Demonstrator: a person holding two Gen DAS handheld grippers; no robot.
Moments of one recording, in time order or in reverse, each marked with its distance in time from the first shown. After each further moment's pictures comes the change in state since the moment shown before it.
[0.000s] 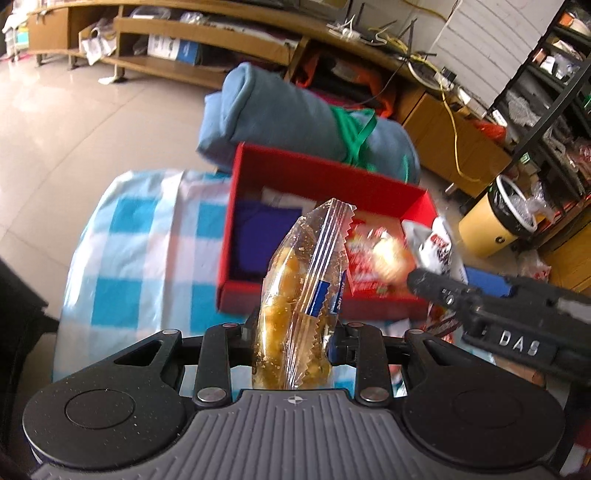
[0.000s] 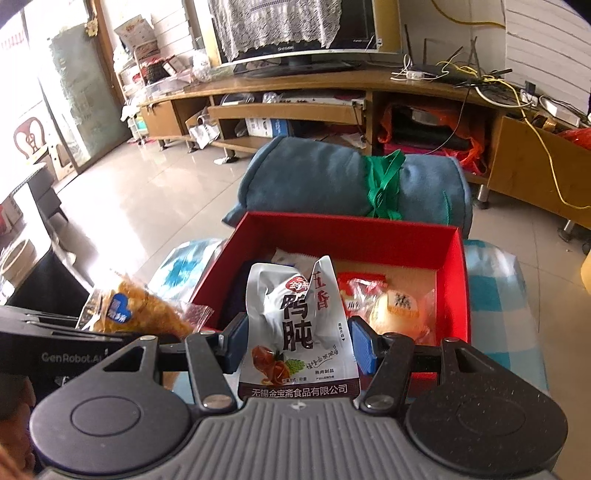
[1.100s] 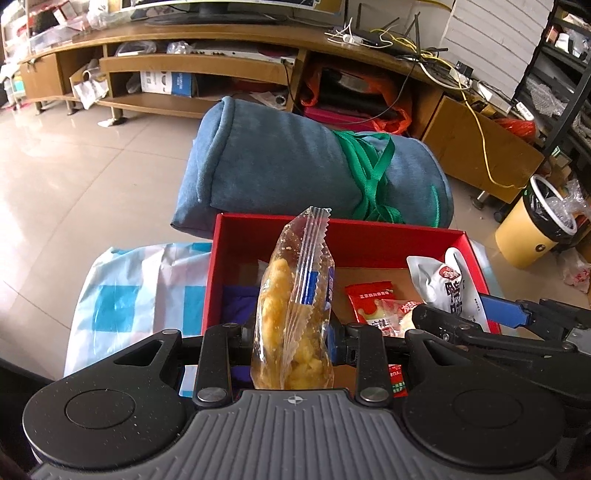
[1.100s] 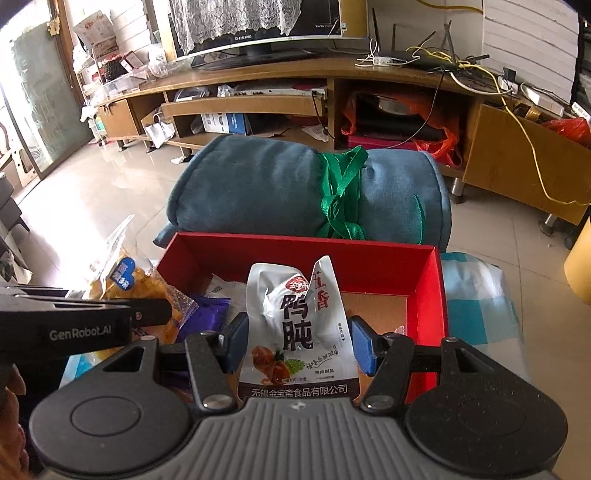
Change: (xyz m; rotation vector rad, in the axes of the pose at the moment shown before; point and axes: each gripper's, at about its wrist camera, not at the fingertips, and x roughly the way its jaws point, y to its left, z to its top) left arm 0.063 -0.030 0.061 0.097 -0.041 0.135; right arm 0.065 -0.034 0.034 0.040 0.037 -0.103
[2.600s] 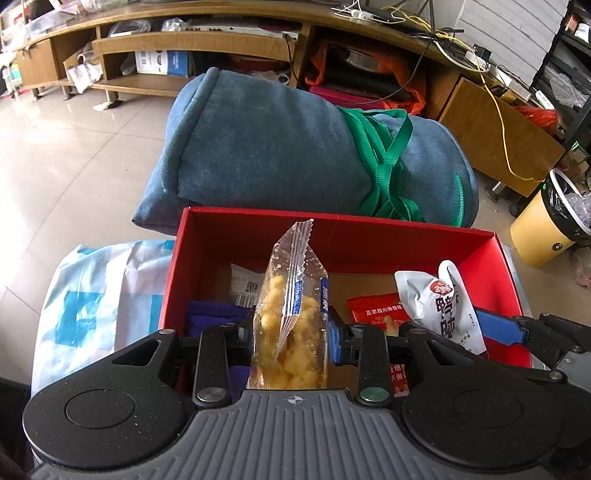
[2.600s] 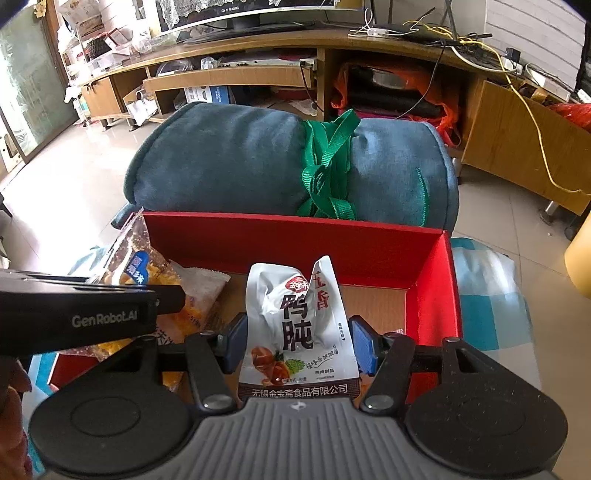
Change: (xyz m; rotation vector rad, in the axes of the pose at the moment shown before) left arm 0.059 -0.014 0.016 -0.018 0.055 0.020; right arm 0.051 -0.009 0.004 -0.004 0.074 -0.036
